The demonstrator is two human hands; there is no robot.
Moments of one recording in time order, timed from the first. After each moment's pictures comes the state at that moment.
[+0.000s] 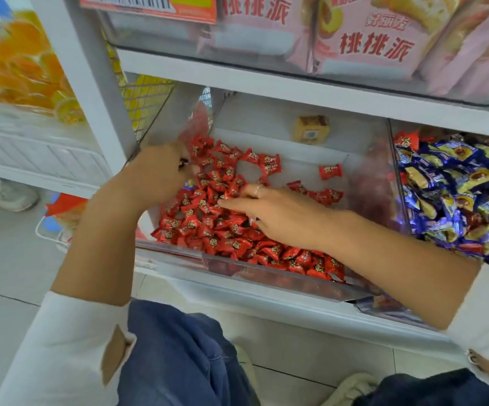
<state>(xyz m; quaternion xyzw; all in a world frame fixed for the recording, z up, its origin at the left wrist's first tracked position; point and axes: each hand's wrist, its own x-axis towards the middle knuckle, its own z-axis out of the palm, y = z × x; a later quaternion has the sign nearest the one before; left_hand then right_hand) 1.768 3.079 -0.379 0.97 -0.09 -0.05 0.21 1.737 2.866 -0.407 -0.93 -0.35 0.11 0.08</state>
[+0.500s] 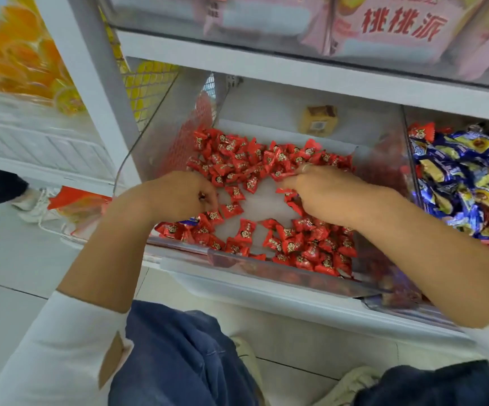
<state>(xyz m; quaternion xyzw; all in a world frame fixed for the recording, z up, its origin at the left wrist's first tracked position) 1.768 3.077 -0.417 0.95 -0.16 -0.26 0.10 1.757 2.833 -0.405 -0.97 -0.19 0.14 -0.04</state>
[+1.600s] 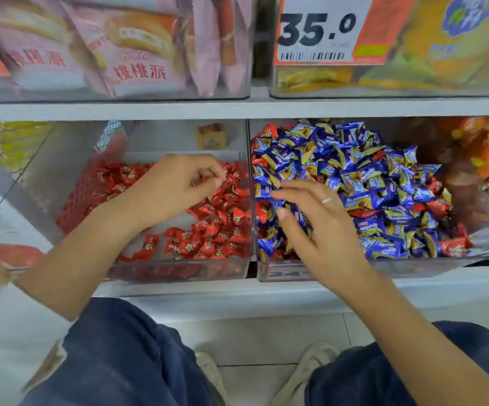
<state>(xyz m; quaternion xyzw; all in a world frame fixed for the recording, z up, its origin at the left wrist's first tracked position) 1.724 2.911 -0.350 0.88 -0.36 -0.04 0.30 1.594 2.708 -0.383 -0.91 -0.06 -0.26 0.31</state>
